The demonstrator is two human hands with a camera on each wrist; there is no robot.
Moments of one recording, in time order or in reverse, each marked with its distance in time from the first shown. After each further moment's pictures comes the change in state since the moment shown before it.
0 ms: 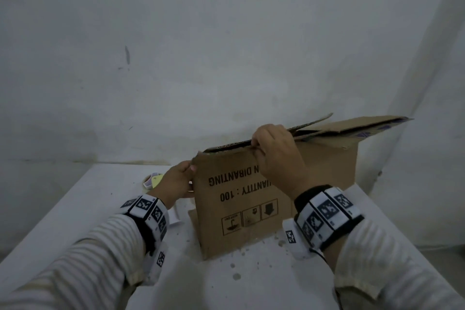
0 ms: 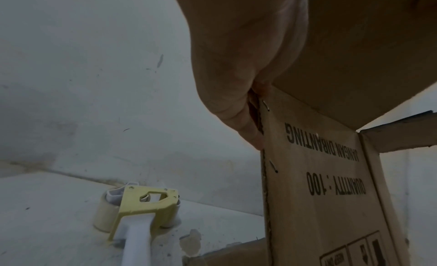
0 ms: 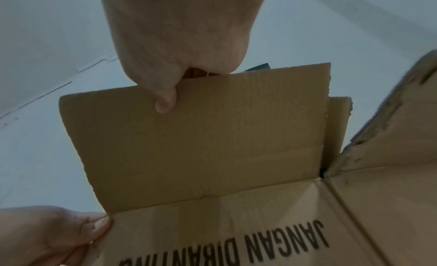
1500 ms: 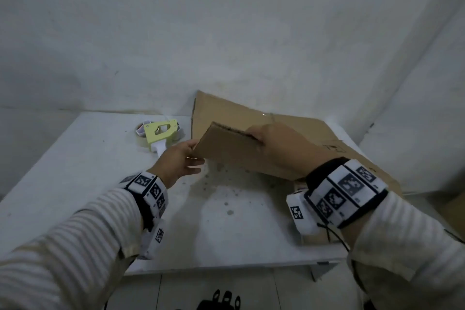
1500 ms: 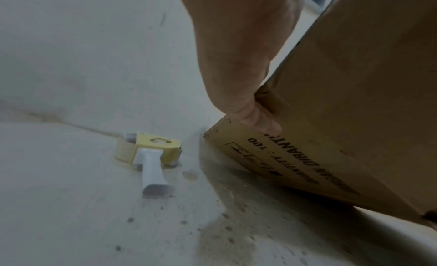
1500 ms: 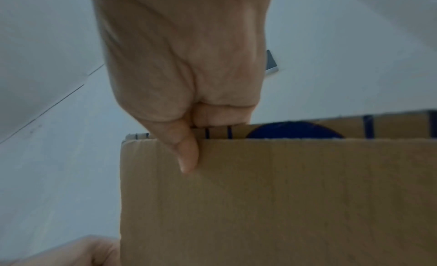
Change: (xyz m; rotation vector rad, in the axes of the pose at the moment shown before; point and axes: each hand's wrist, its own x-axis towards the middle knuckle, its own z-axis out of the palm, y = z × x) left_hand -0.027 -0.060 0.025 -0.164 -0.085 -0.230; right_hand -0.051 -0.027 -0.022 0.017 -0.849 0.180
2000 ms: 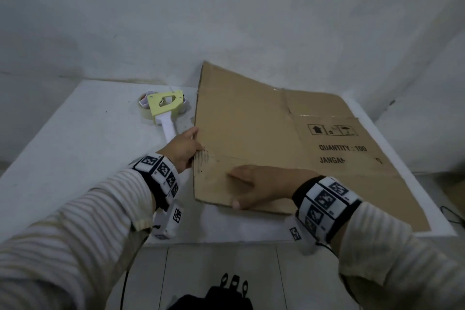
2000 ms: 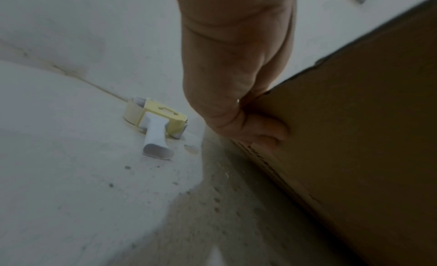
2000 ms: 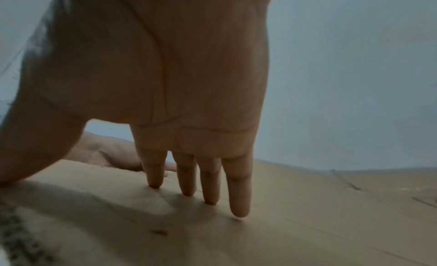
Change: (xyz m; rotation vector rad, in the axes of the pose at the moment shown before) left_hand 0.026 -0.035 0.003 -0.020 0.111 -0.219; right_hand 0.005 0.000 0.114 0.247 -0.690 -0.033
